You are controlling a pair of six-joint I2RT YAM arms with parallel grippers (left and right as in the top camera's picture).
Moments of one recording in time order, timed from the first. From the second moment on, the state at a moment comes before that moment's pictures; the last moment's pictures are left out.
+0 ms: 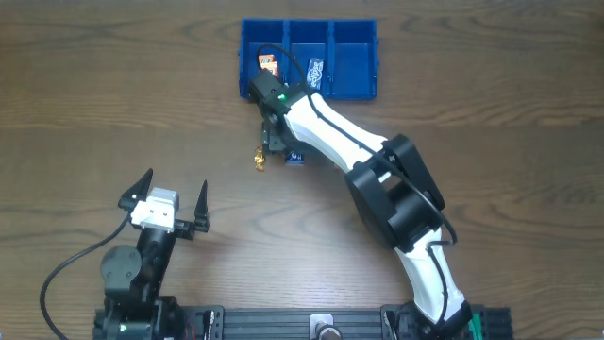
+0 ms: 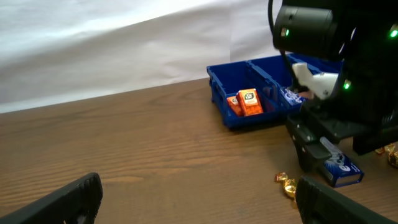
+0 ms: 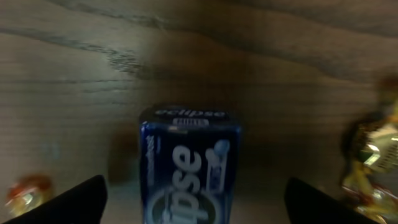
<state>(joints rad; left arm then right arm) -0.04 0.04 0.02 -0.10 0.18 0.11 0.67 2.25 1.72 -0.93 0.13 0.65</state>
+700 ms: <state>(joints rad) -0.04 0.04 0.02 -0.10 0.18 0.11 0.67 2.25 1.72 -0.89 0.12 0.67</state>
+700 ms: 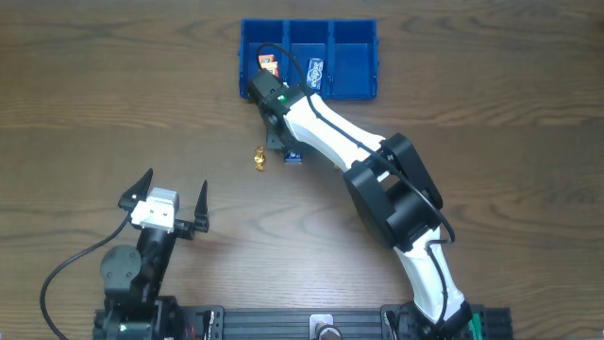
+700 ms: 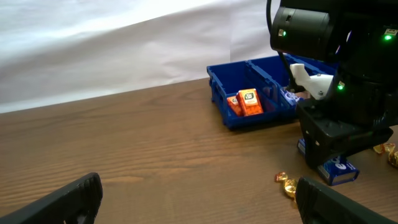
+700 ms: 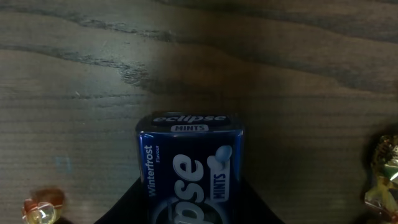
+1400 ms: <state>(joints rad) -0.04 0.04 0.02 -0.10 0.18 0.11 0.57 2.02 2.17 -0.94 0.42 0.51</state>
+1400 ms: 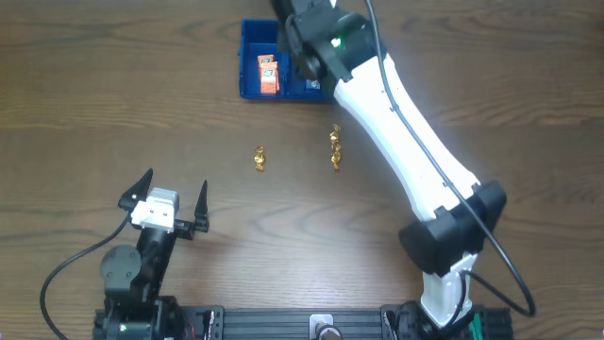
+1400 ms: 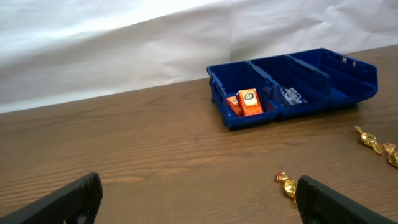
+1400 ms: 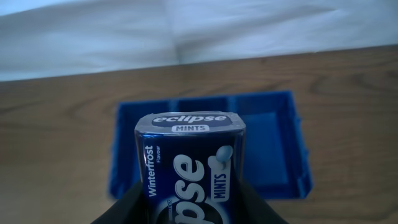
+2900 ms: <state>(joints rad) -0.04 0.04 0.02 -0.10 0.18 0.11 0.50 2.32 2.15 -0.83 0.36 0.44</state>
